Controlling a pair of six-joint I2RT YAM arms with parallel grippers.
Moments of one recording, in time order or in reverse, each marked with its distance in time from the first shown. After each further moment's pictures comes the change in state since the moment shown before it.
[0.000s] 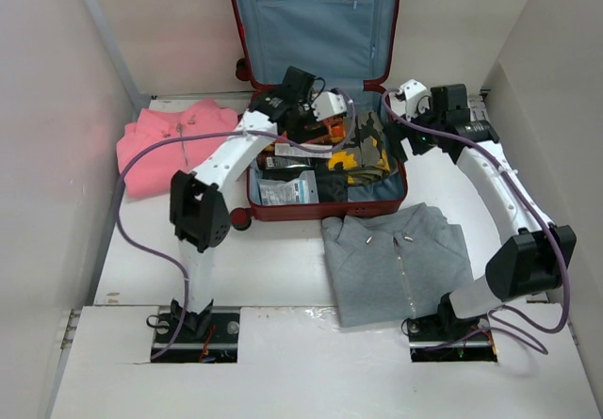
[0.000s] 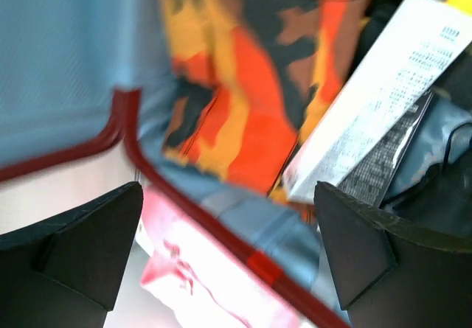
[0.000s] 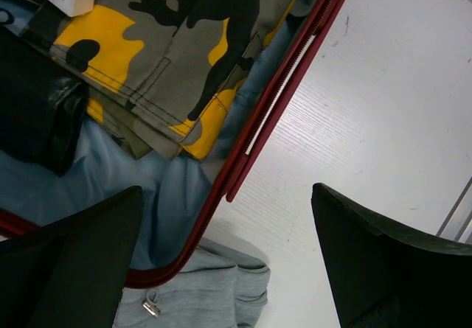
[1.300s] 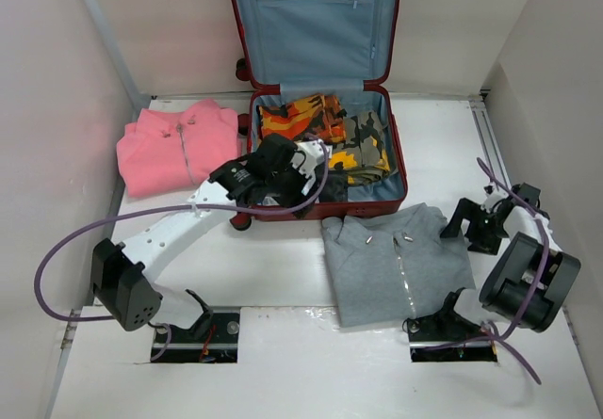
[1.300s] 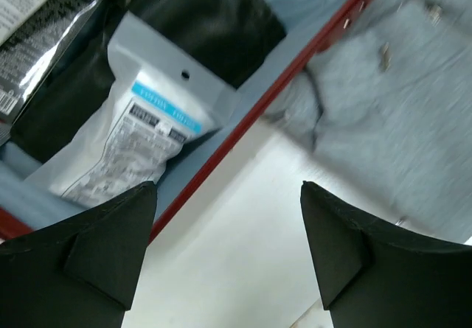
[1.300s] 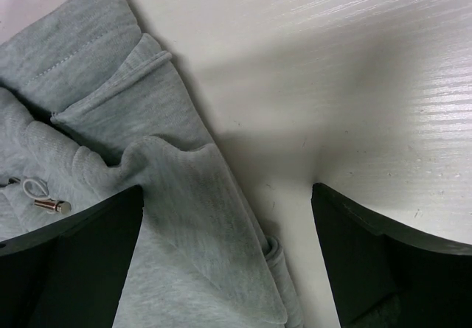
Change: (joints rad) left arm -0.168 -0.698 -0.800 0.066 0.240 -0.775; right arm -0.747 -0.159 -0.753 0.026 -0.240 0.213
